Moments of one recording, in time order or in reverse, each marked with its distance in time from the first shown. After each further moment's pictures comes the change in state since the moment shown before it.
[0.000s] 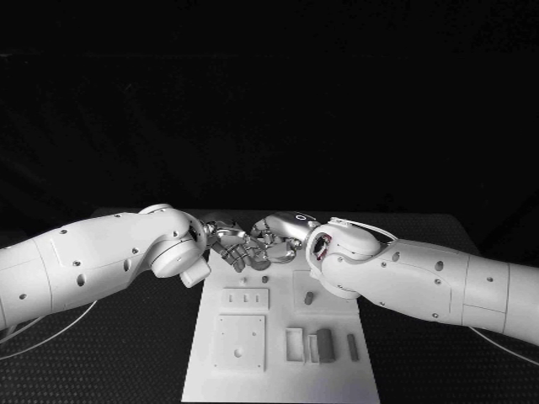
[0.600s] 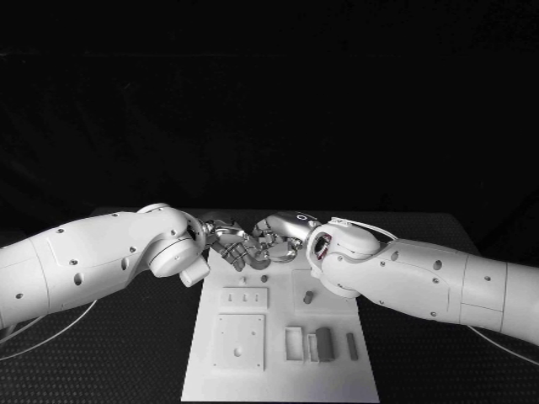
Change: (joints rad) left arm 0.001 -0.005 0.001 0.005 0.019 -0.002 0.008; left_hand 0.034 0.037 0.157 -0.045 -0.027 0.023 -0.013 -0.002 -0.003 0.003 0.003 -0.009 0.024 0.007 -0.007 -0.021 0.025 -0.006 0.004 -0.004 -0.008 0.021; right arm -0.005 0.002 0.000 -0.018 0.000 0.002 0.001; right_hand 0.005 0.000 0.000 0.000 0.002 0.000 0.000 -0.003 0.003 0.000 0.000 -0.003 -0.001 0.000 0.000 0.000 -0.001 0.000 0.000 0.000 0.000 0.000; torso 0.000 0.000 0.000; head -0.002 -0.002
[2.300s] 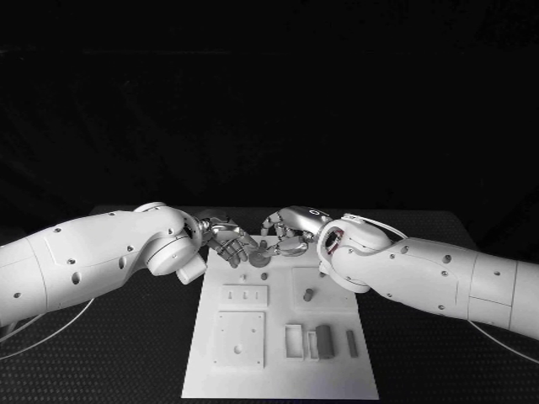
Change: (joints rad) left arm -0.006 -0.007 0.000 -0.010 -0.016 -0.019 -0.001; left_hand -0.049 0.037 0.056 -0.032 0.100 0.045 -0.017 0.027 0.043 0.059 -0.031 0.006 0.060 0.045 -0.023 0.004 0.073 -0.008 0.023 -0.023 0.000 0.059; right arm -0.004 -0.031 0.000 -0.027 0.074 -0.038 0.026; right_hand -0.092 -0.168 -0.003 0.014 0.003 0.009 -0.009 -0.160 -0.087 -0.006 0.006 -0.008 -0.006 -0.007 0.036 -0.012 -0.004 0.000 0.009 -0.002 -0.018 0.000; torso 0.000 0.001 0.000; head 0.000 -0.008
